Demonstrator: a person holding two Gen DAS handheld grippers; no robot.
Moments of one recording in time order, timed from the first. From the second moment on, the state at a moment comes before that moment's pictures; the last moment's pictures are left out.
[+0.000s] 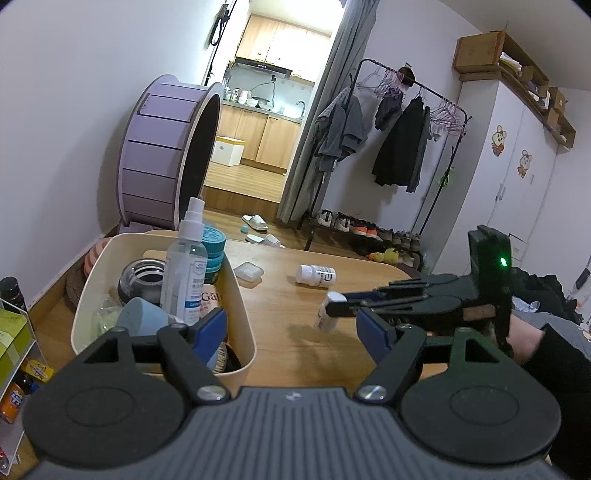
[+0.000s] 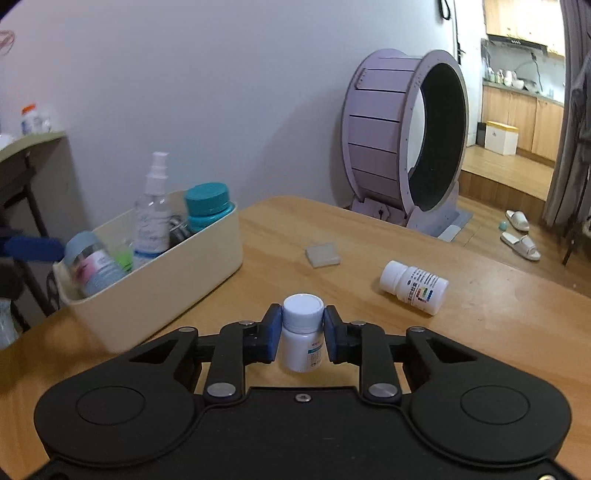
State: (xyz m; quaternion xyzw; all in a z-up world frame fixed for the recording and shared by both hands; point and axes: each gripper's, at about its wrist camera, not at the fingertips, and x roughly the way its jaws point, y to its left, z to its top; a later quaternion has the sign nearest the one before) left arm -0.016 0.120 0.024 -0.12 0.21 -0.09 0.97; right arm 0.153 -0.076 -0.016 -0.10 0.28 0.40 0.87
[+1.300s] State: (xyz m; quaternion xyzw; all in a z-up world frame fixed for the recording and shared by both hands) left arm -0.048 0.174 0.036 -0.11 0.19 0.02 0.98; right arm 0.123 0.055 0.051 -0.08 0.20 0.55 0.81
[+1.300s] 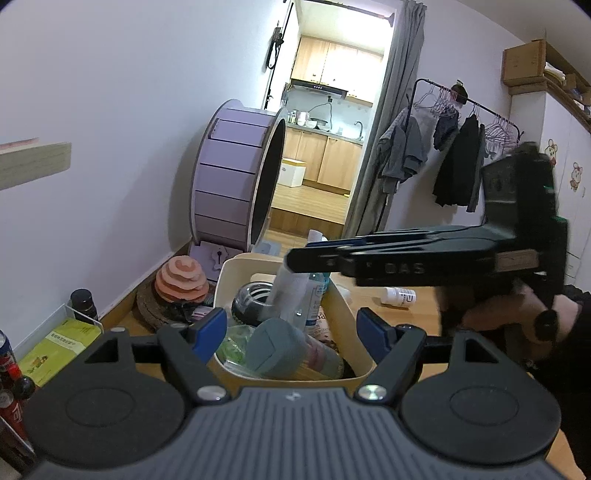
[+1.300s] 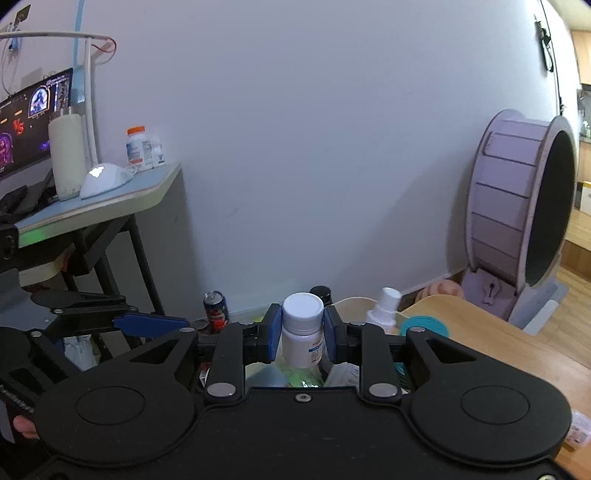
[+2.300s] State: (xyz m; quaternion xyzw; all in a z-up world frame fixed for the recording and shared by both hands) left arm -0.009 0.108 0.023 -0.09 0.20 -0.08 0.97; right arm 0.219 -0.118 -0.012 -0.10 0.27 0.33 0.90
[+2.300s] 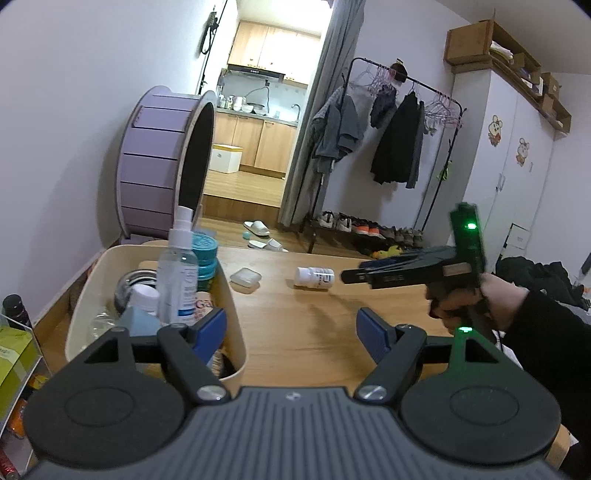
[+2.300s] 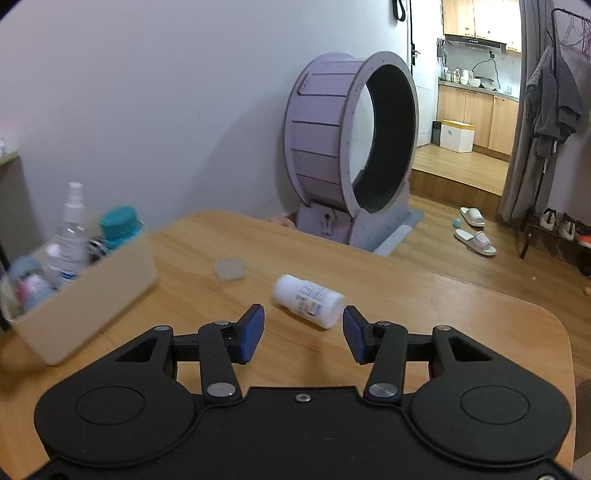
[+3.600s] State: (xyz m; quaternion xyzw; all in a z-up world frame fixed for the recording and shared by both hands) left arm 0.001 0.107 0.017 -0.10 0.22 -0.09 0.97; right arm 0.194 -0.090 0.002 -0.16 0.28 0.39 0.86
